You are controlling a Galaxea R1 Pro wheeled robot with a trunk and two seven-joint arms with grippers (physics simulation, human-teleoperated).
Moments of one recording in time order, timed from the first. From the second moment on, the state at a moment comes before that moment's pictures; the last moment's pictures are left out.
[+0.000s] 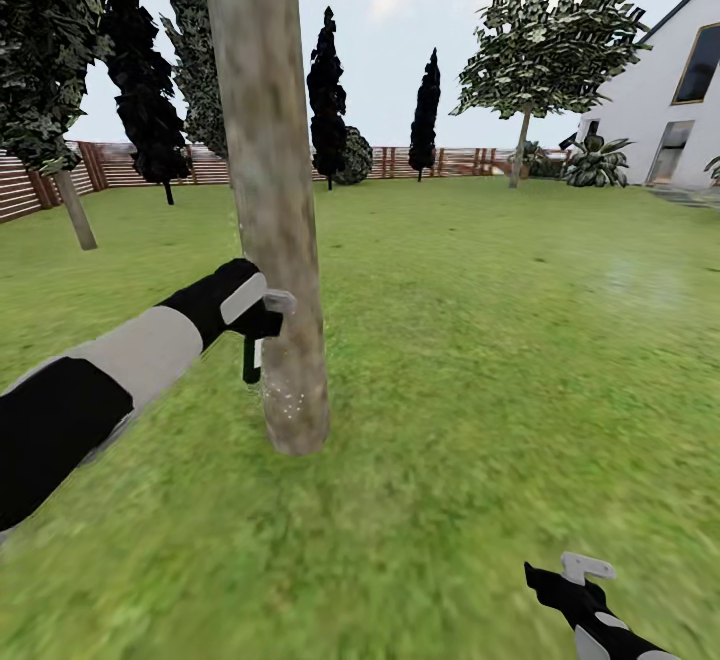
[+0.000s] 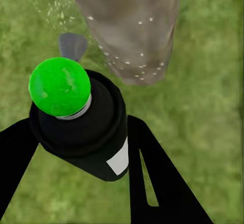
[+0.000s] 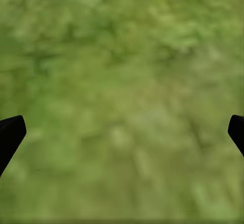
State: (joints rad) left arm -1.51 0.02 -0.86 -0.32 0.95 0.99 0.33; right arm -0.58 -0.20 0.18 -0.03 -0.42 -0.27 0.03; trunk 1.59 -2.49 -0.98
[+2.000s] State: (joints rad) left arm -1.07 -0.03 -0.87 -0.14 0.95 0.64 0.32; right arm -0.58 -0.20 0.18 -0.03 -0.42 -0.27 0.03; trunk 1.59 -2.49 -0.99
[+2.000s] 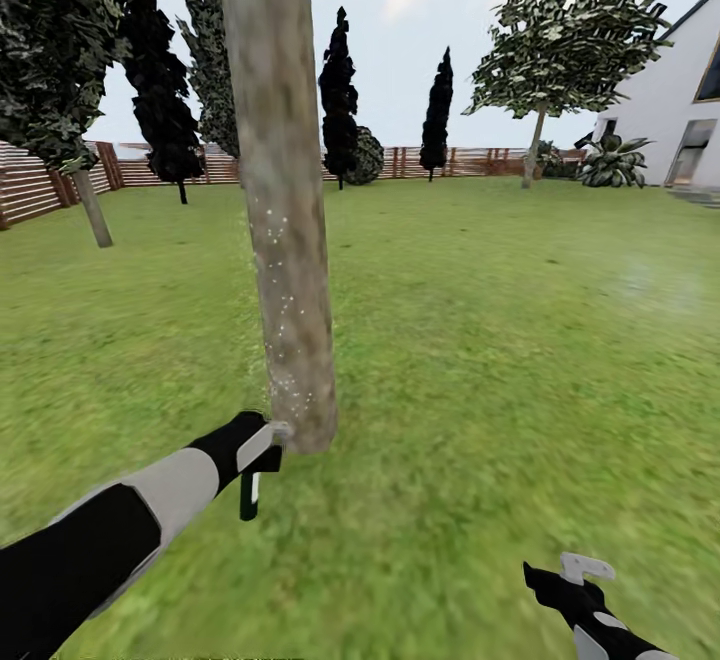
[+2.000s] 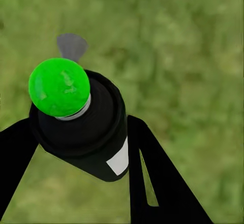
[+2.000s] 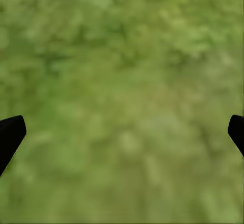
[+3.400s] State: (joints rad) left arm -1.05 -0.03 -0.86 -0.14 0.95 0.57 0.32; right arm -0.58 -0.19 0.18 -0.03 -0.42 -0.27 0.03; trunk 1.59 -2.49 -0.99
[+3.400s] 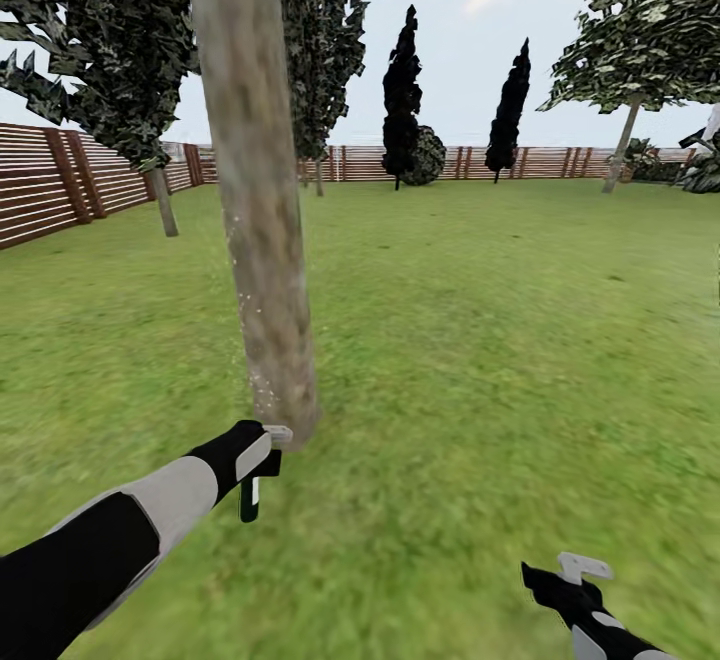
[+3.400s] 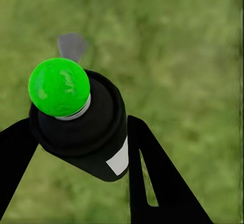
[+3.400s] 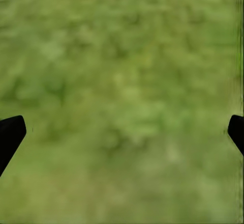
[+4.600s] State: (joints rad) left arm -1.05 -0.03 -0.86 -0.14 0.95 0.57 0.32; right arm -0.58 -0.19 0.18 -0.03 -0.42 -0.27 0.03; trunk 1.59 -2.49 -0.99
